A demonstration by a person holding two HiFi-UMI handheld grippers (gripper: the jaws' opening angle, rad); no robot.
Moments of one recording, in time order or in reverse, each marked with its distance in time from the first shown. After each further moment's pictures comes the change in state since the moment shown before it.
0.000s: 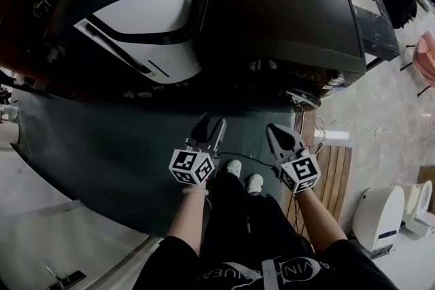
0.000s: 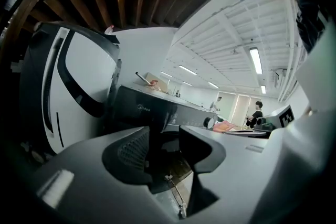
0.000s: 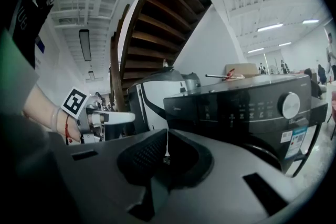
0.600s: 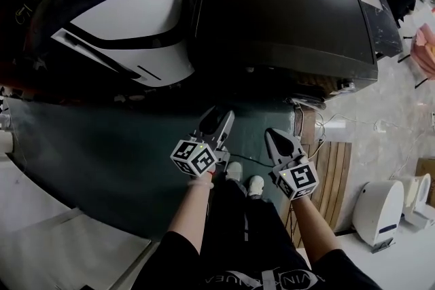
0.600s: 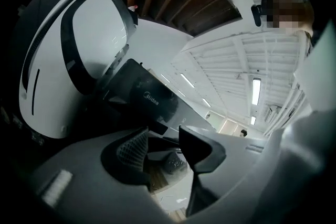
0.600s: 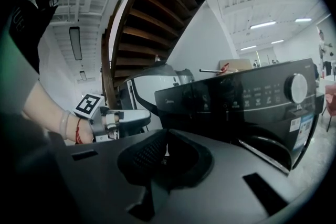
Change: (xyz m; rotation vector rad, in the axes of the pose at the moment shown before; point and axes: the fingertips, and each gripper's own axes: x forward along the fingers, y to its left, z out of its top) left arm 0.082 0.042 -0.017 -0.290 -0.049 -0.151; right arm 0.053 -0.016 -0.021 0.029 0.018 -0.056
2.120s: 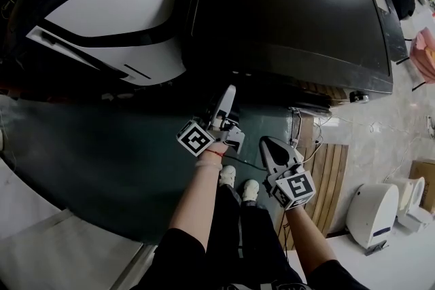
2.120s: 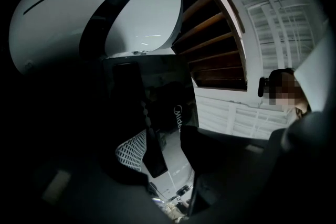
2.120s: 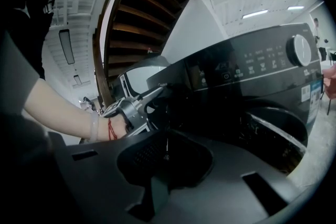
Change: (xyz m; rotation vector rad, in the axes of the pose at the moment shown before) left arm 0.082 0.053 0.026 -0.530 -0.386 -0.304; right arm 0.045 -0.012 -0.048 0.120 0.032 -0.017
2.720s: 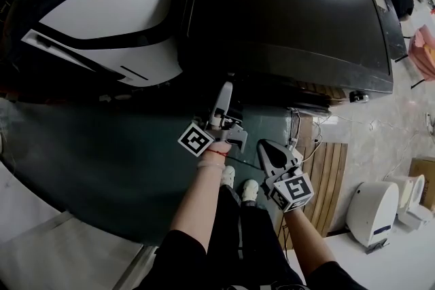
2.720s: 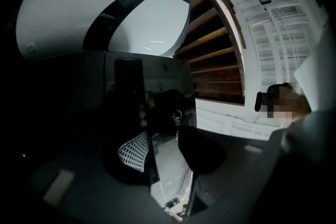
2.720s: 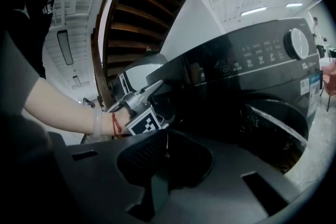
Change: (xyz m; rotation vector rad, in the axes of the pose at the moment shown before) left arm 0.013 -0.011 0.007 -0.121 -0.113 -0.085; right arm 0.001 0.000 -0.010 0.015 0.020 0.001
